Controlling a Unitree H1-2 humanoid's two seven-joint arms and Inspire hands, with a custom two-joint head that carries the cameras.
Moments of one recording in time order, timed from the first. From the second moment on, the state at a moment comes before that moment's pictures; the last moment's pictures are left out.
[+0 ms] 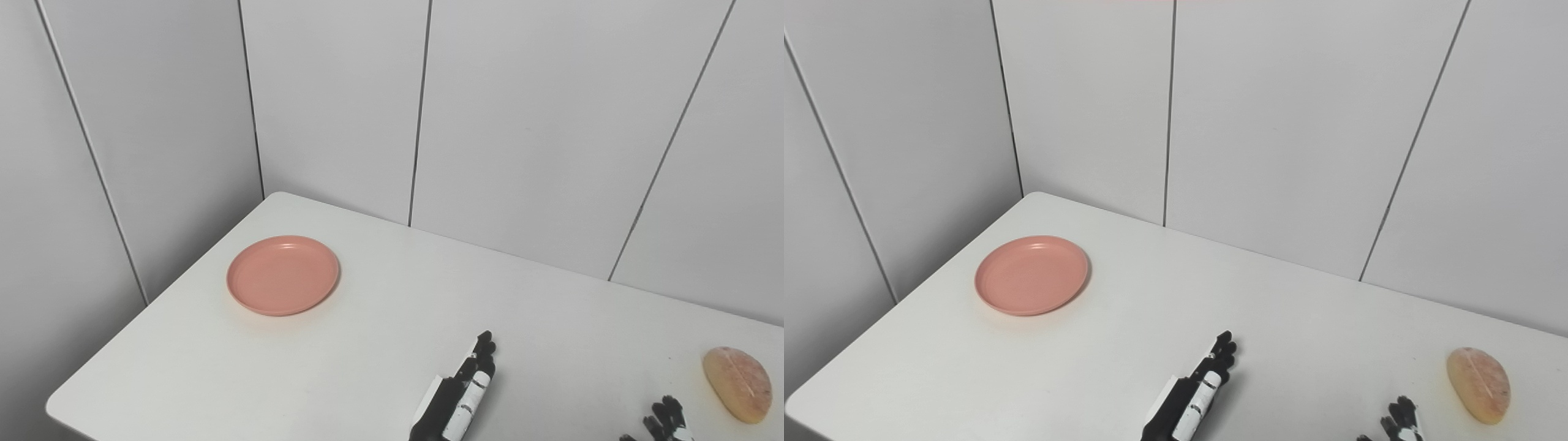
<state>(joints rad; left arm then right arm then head) -0.09 -0.15 -0.14 0.00 0.06 0.02 0.00 -0.05 -0.03 0.00 -0.11 0.13 0.10 0.11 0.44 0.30</state>
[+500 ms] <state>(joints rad) -0.09 -0.12 -0.11 -0.07 0.06 0.08 -0.01 -0.05 -0.03 0.00 -0.10 0.14 0.10 0.10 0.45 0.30</state>
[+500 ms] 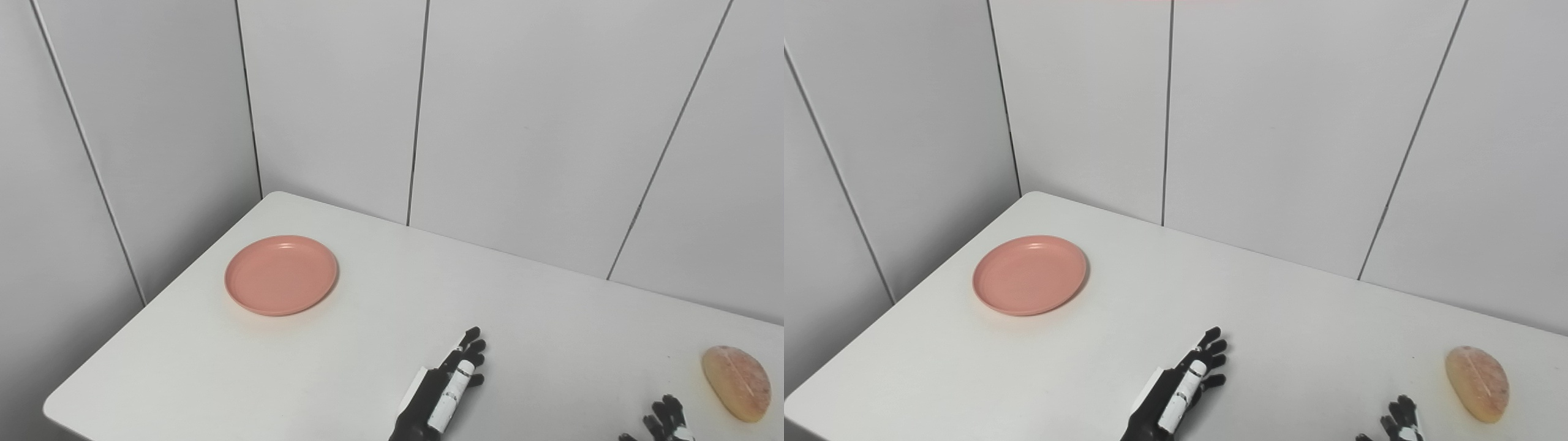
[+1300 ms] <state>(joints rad) -0.23 -0.03 0.02 -0.20 0.04 0.19 0.00 -0.05 -0.03 0.00 -0.07 0.14 0.06 0.11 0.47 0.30</state>
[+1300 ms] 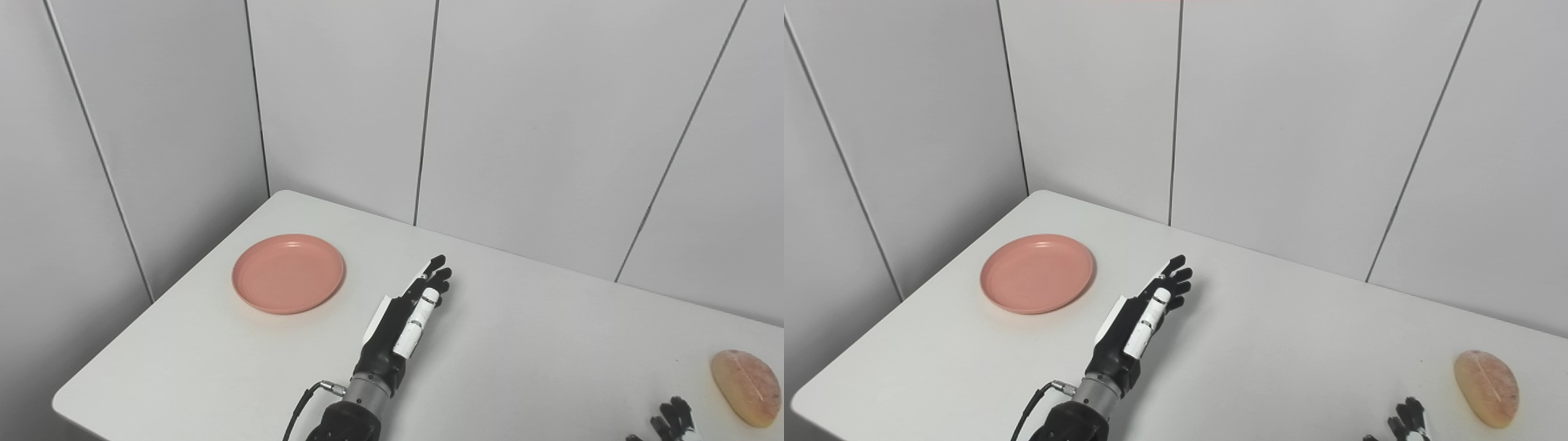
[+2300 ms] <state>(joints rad) -0.44 0.13 0.23 -0.14 -0.09 0.22 0.04 -0.06 -0.03 0.00 -0.06 0.15 0.04 0.12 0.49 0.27</state>
